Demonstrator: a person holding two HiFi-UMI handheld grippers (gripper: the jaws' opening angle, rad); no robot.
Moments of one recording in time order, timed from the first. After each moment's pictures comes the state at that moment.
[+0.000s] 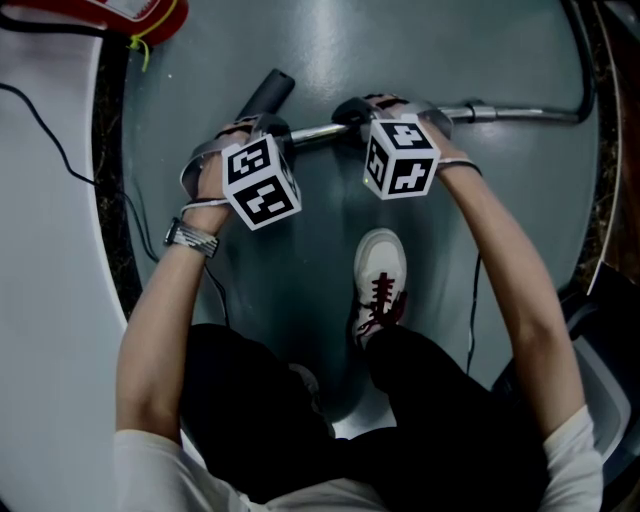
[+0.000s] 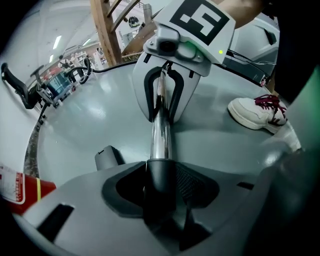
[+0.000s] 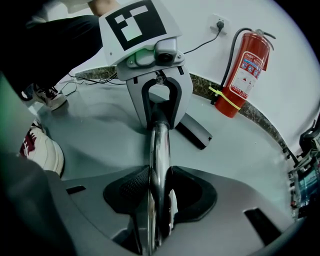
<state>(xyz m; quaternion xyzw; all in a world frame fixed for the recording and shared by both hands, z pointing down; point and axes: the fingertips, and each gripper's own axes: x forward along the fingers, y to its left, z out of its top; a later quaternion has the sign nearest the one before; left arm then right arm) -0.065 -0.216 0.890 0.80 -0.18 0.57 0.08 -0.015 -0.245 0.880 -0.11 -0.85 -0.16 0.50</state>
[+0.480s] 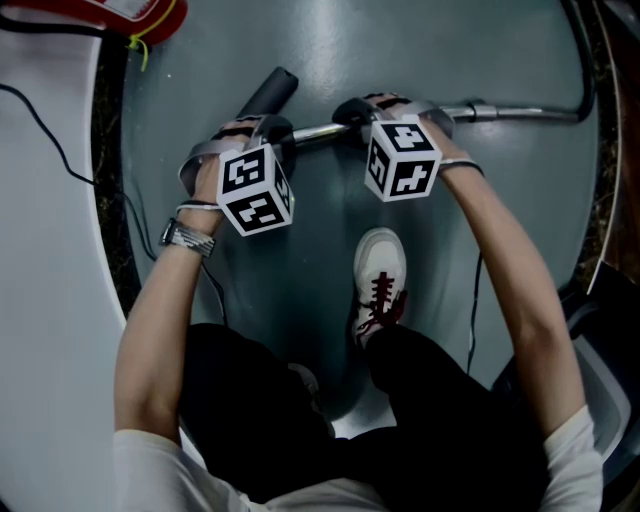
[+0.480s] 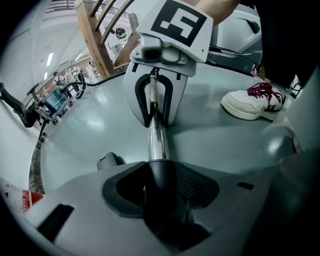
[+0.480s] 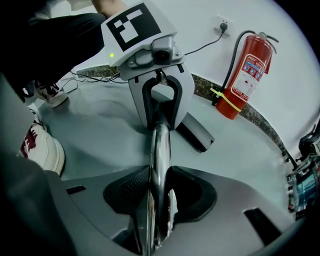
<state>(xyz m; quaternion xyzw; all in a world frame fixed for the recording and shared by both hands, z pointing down) -0.060 -0.218 0.883 0.81 -0.16 0.56 0.01 -0.014 -0.245 0.879 -0.11 -0.84 -0.17 0.50</state>
